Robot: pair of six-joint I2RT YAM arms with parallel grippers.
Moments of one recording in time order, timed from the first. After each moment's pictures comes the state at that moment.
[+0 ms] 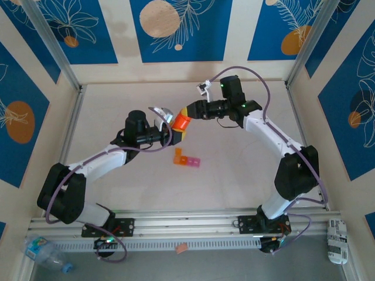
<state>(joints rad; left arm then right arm) -0.50 1.43 0.83 0.31 0.69 -0.16 0.41 1.62 1.40 -0.38 -0.91 0.41</state>
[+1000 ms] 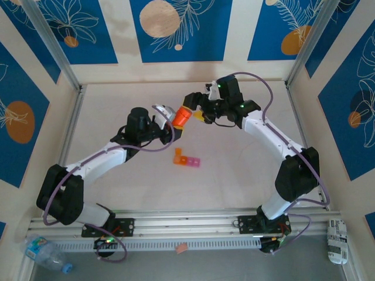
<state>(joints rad) -0.52 1.42 0.90 0.16 0.48 0.07 0.45 1.61 1.43 -0.43 -0.61 0.90</state>
